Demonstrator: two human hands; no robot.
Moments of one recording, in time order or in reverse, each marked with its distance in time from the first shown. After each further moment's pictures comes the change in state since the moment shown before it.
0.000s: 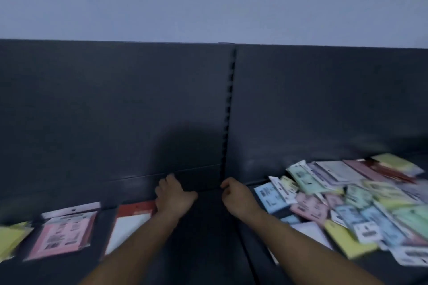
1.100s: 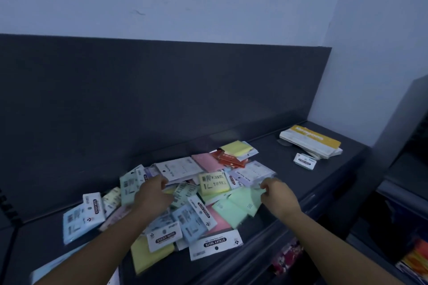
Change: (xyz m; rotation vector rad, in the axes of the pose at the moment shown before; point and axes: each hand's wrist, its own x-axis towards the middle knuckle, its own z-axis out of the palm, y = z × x) left_hand -0.087 0.252 0.280 0.062 -0.309 0.416; right_hand -0.109 0.380 -0.342 -0.413 0.361 0.380
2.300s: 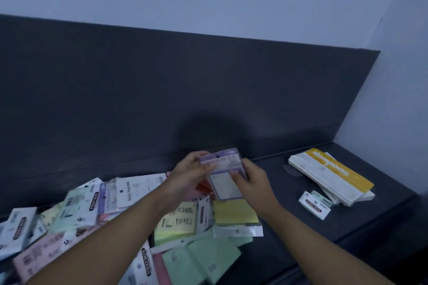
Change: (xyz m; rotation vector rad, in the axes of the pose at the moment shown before) left_hand 0.088 0.164 0.072 -1.107 -0.154 -0.018; right_hand 0.140 0.005 -0.023 0.893 -0.063 -0.492
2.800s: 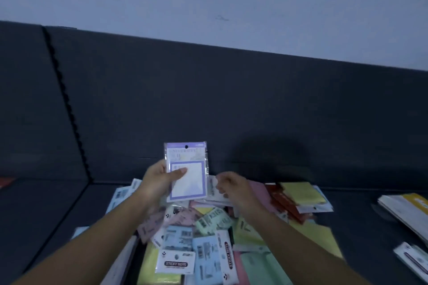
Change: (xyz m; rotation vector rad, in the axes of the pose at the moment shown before) left_hand -0.111 0.036 -0.174 0.007 0.527 0.124; right_hand 0.017 -0.059 0.185 0.136 -0.383 0.274
